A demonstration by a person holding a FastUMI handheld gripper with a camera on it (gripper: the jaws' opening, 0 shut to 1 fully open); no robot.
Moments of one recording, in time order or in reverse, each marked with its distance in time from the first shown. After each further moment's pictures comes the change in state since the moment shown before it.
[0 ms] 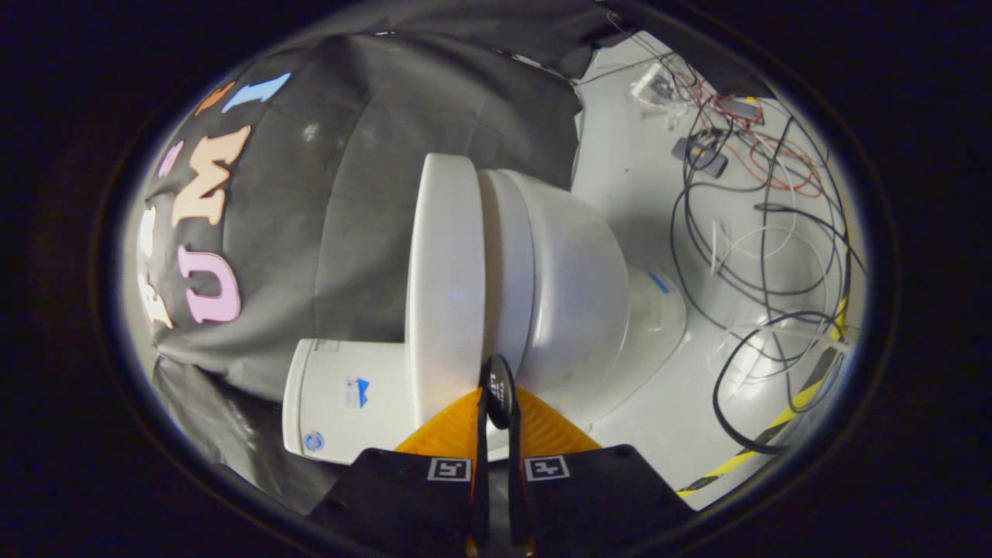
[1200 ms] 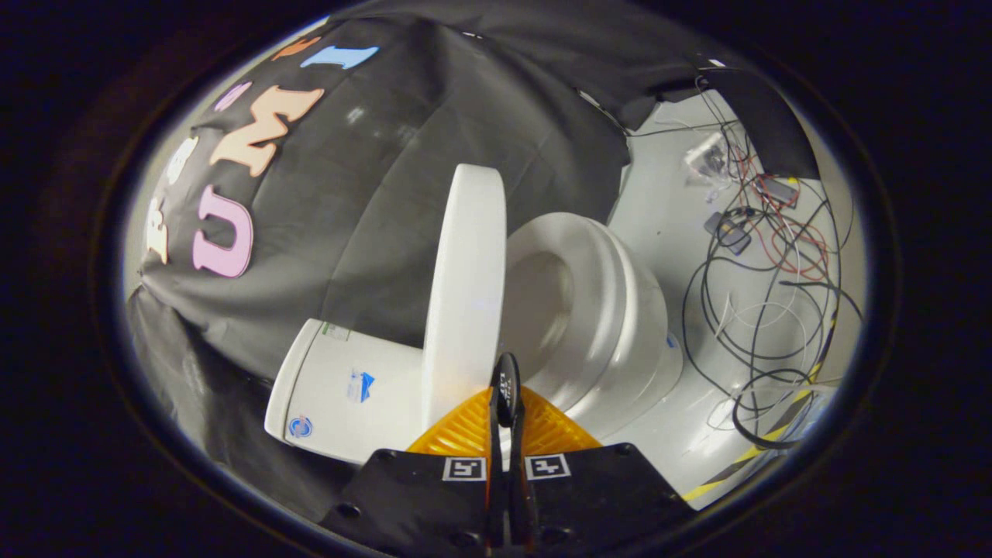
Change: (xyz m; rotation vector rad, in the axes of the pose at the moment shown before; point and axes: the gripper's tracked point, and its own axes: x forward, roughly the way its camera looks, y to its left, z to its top) arm -0.030 0.076 0.017 -0.231 -0.154 -0.004
